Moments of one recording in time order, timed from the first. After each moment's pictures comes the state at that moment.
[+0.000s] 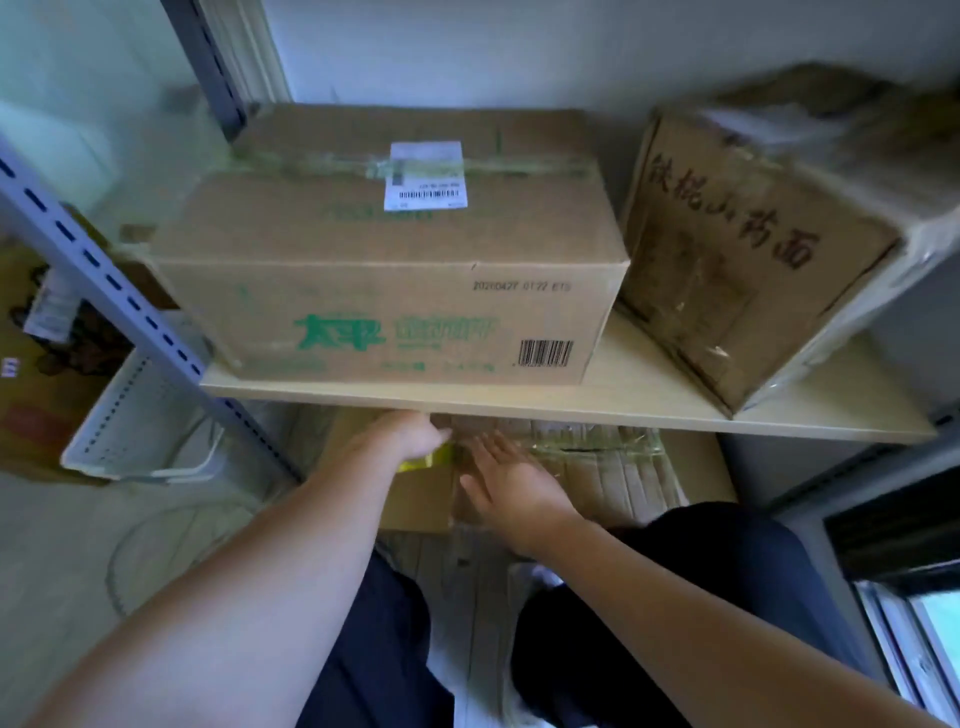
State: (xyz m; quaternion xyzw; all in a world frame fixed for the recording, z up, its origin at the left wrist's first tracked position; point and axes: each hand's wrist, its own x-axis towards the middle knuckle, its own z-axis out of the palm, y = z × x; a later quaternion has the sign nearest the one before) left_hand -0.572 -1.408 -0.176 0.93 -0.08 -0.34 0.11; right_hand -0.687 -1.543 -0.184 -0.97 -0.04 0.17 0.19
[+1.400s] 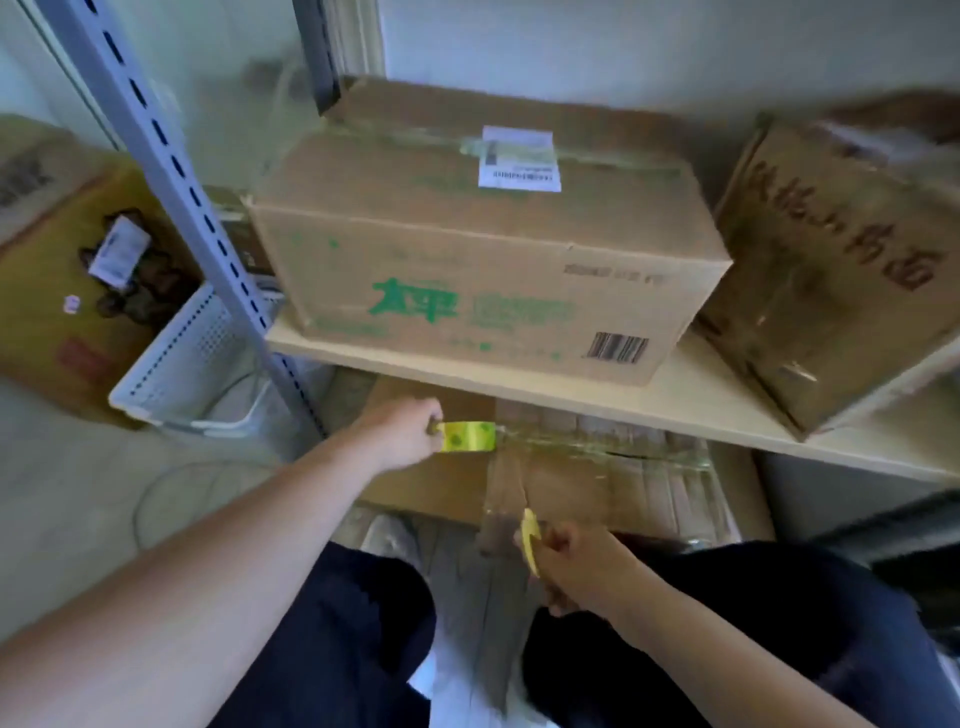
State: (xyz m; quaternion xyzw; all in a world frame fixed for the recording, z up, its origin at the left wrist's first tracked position) left_hand -0.587 -1.329 -0.183 0.94 -0.16 -0.26 0.13; right_hand -0.759 -1.528 -0.162 -0.76 0.22 0.30 0.53
